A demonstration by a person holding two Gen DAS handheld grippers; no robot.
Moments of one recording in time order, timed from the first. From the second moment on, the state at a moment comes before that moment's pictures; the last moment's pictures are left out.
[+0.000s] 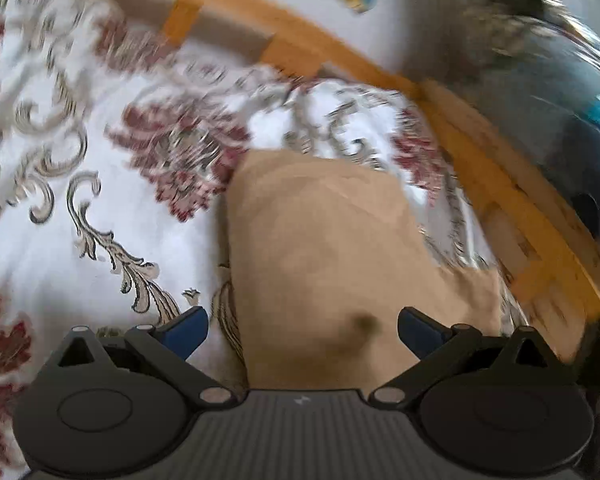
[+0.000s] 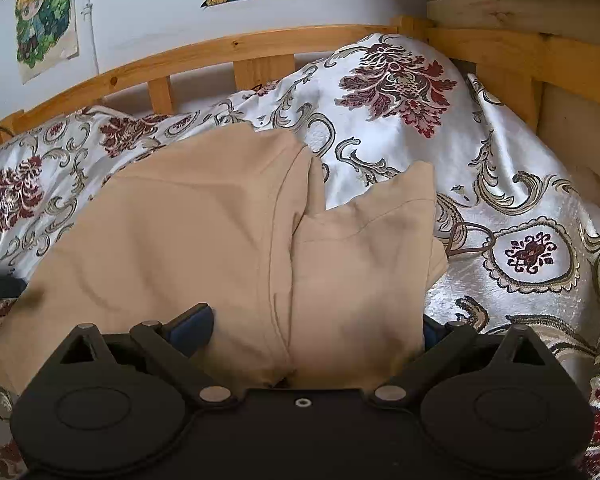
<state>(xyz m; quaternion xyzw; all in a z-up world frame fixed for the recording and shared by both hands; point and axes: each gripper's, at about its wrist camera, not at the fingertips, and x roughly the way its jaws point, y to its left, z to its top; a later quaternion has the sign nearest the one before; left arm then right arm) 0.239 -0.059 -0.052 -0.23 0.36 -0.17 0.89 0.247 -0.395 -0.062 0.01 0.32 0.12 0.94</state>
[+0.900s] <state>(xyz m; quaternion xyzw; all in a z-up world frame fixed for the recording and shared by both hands) 0.310 -0.075 -0.090 -0.20 0.47 -0.27 0.82 0.250 -0.395 -0.063 0.01 0.31 0.12 0.94</state>
